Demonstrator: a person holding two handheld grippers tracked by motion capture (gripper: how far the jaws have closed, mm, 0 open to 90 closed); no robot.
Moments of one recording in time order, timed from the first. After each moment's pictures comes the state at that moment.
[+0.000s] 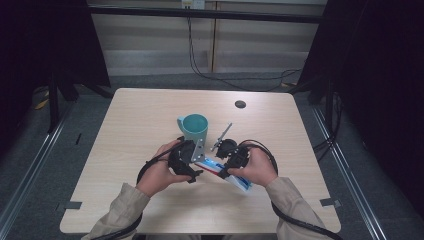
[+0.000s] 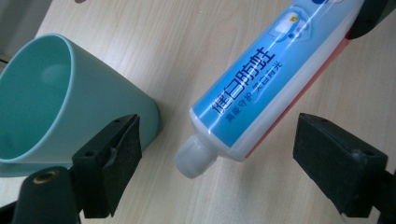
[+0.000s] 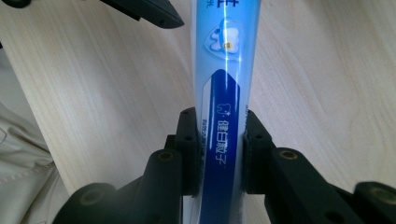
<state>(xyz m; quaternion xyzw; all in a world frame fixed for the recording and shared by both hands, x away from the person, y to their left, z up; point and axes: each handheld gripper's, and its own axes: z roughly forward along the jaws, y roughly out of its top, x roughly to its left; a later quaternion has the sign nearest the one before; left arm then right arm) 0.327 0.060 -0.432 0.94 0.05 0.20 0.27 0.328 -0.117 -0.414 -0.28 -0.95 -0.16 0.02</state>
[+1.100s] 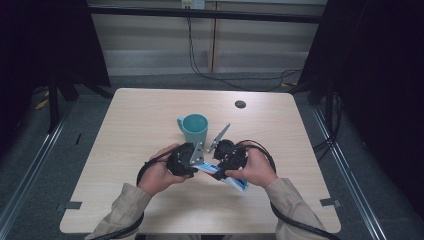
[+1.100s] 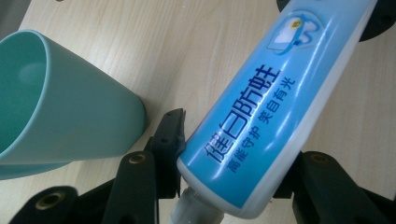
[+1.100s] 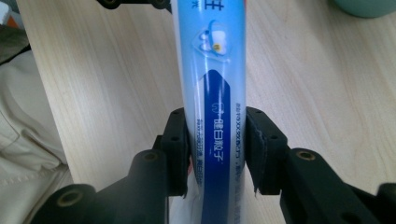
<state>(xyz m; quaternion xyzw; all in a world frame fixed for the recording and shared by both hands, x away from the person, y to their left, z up) 0.324 0.065 -0.433 0.95 0.05 0.18 0.27 0.321 -0.110 -0.404 -0.24 -0.95 -0.19 0.01</state>
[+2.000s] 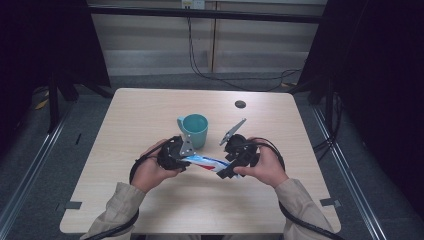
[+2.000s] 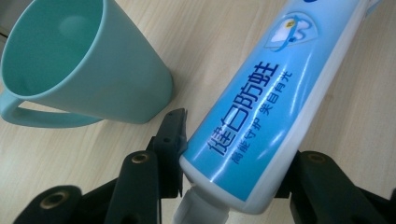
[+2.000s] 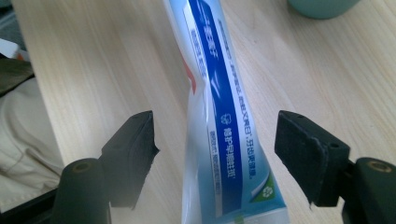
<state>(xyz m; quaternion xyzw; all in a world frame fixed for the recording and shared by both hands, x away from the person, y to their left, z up) 0.339 0.089 -0.431 0.94 0.10 0.18 0.27 0.325 -0.137 -0.399 -0.28 -0.93 -0.24 0.01</state>
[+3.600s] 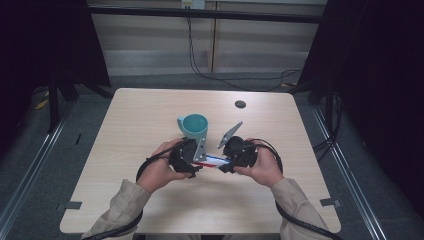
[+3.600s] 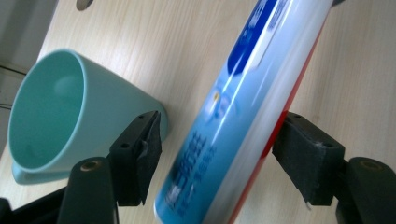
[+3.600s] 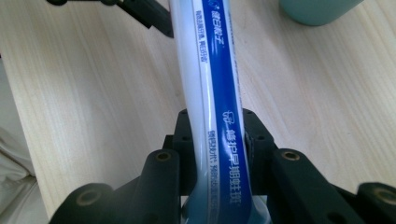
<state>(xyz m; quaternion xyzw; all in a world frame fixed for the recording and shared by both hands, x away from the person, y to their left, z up) 0.327 0.055 -0.420 0.95 0.02 0.22 0.24 0.323 -0.133 -0.401 -0.25 -0.94 -0.22 -0.03</state>
